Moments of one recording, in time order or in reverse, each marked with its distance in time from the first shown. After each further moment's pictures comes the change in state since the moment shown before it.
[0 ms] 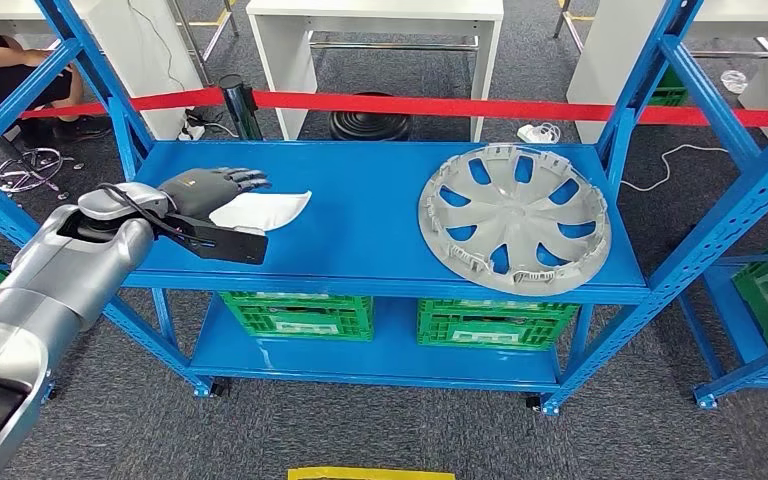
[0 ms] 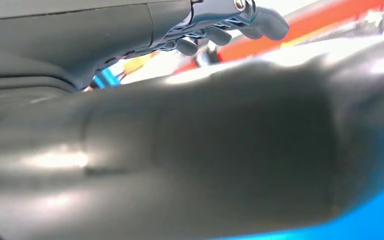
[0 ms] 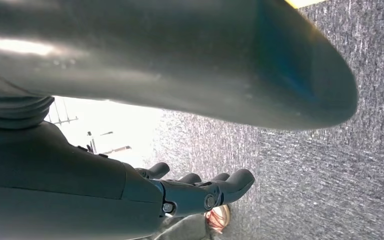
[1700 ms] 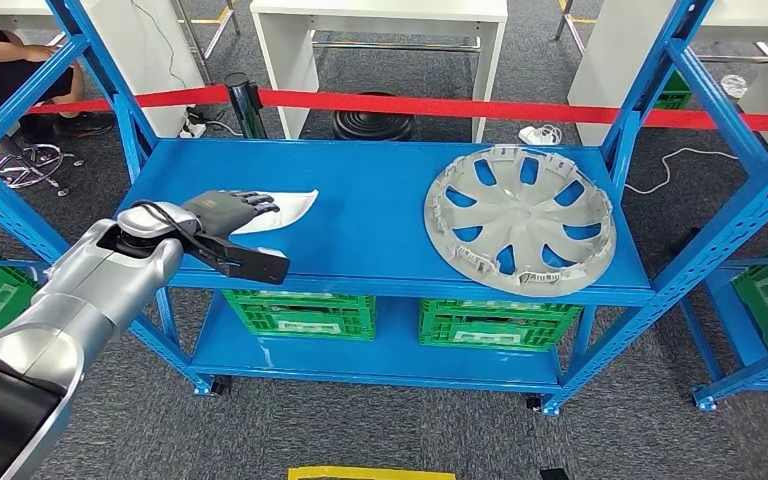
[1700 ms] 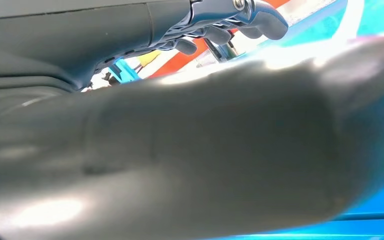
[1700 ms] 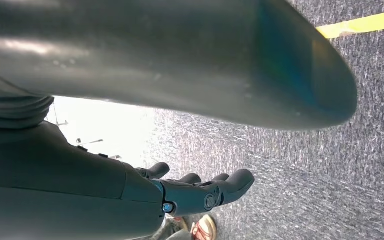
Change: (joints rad) left arm 0.000 -0.099 -0.054 0.142 -0.085 0.042 0.101; right arm -0.036 0.066 0.019 0.005 -0.030 -0.009 0.000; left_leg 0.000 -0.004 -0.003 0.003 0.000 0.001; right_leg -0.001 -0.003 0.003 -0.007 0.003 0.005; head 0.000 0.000
